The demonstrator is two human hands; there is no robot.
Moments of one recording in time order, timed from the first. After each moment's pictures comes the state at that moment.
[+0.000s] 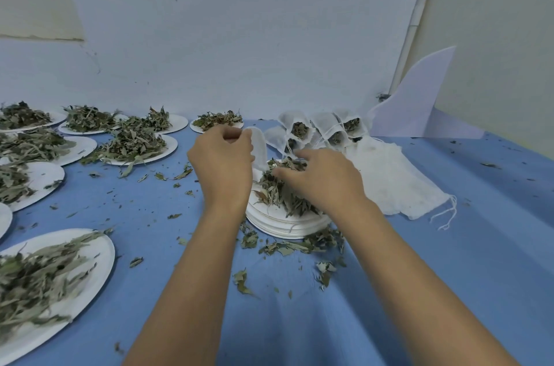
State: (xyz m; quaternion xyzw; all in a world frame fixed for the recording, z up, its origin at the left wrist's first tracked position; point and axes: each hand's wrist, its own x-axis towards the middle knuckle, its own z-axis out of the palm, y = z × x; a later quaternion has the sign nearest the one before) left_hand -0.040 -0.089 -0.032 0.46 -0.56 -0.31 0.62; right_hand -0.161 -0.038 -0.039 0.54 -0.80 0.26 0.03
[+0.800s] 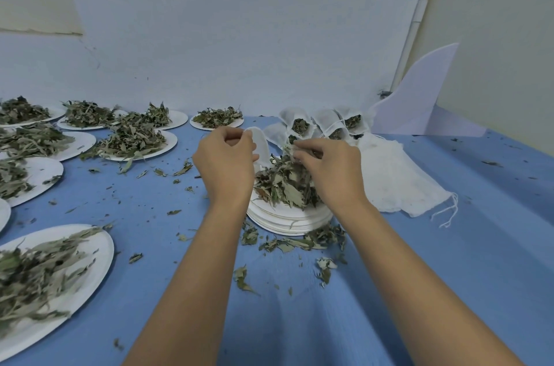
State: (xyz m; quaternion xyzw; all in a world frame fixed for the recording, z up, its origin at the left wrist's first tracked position) left_hand -0.045 -0.095 -0.043 0.44 -0.52 -0.37 0.63; right_hand -0.170 -0.041 -0.048 0.54 -0.69 0.48 0.02
